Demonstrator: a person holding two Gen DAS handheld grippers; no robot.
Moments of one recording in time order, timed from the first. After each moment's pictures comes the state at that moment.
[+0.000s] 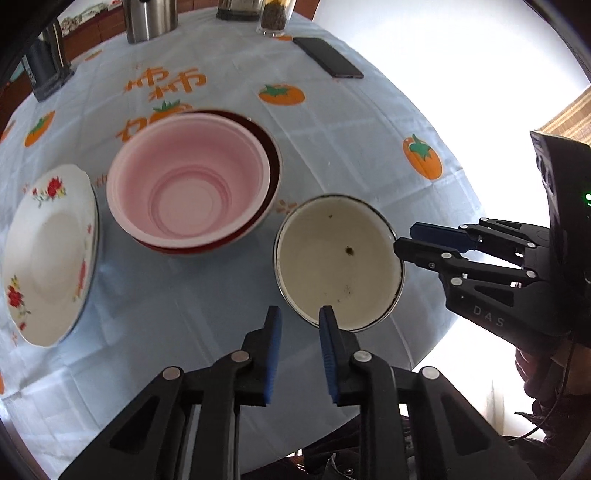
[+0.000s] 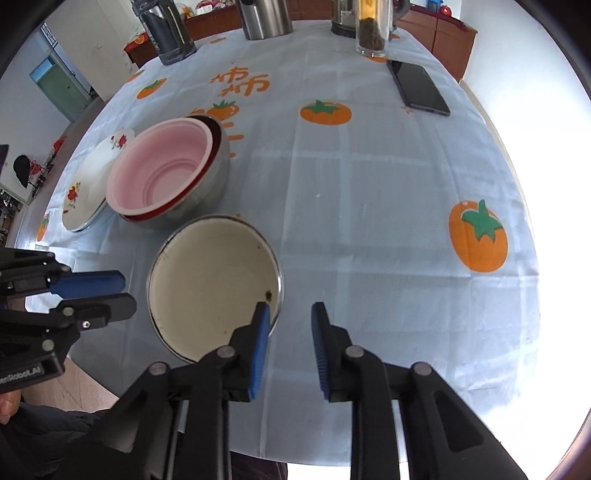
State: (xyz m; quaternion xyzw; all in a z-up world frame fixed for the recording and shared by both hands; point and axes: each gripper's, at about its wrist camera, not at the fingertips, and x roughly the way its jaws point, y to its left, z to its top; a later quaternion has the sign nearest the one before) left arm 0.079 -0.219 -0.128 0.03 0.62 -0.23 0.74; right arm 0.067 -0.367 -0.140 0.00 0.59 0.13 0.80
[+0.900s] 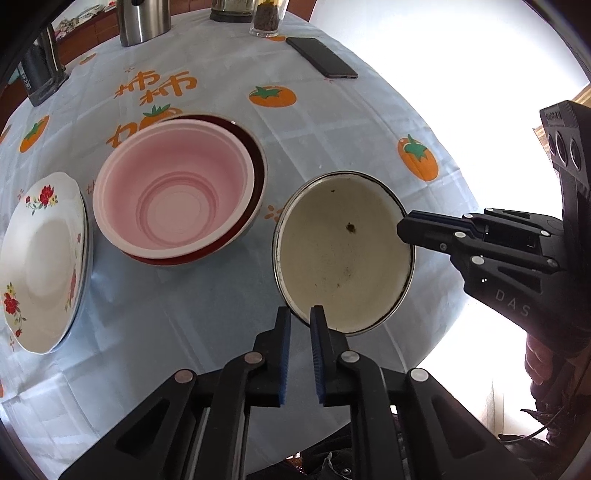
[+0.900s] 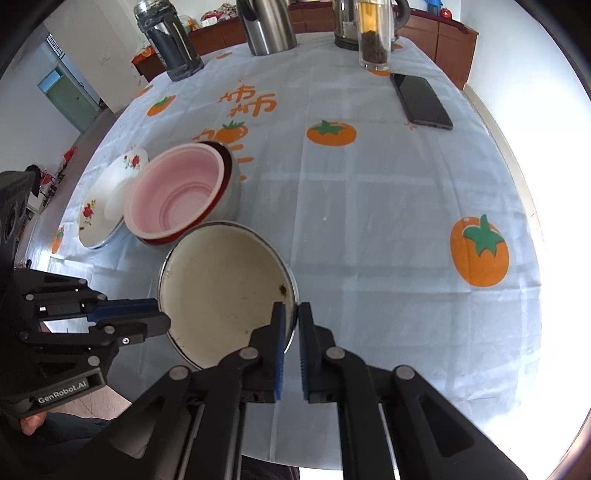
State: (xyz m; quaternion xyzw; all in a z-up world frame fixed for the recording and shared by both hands) left arm 0.082 -0.229 -0.124 0.04 0.62 -0.24 0.75; right arm 0.072 -0.370 -0.117 0.03 0.57 0.14 0.81
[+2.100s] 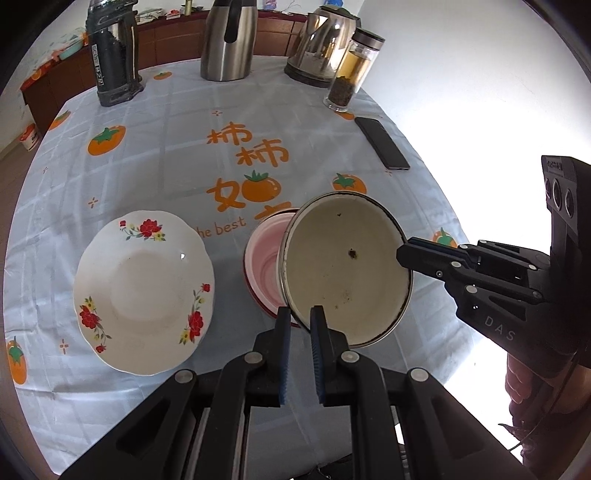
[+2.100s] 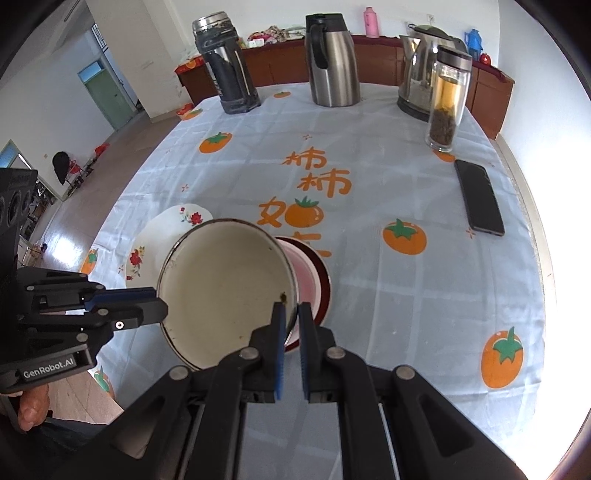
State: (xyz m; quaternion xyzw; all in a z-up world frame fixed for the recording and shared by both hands) left arm 0.130 -0.134 -0.057 -0.03 0.56 -0.18 0.81; right arm 0.128 -0.288 -0.060 0.00 0.51 0.21 0.83
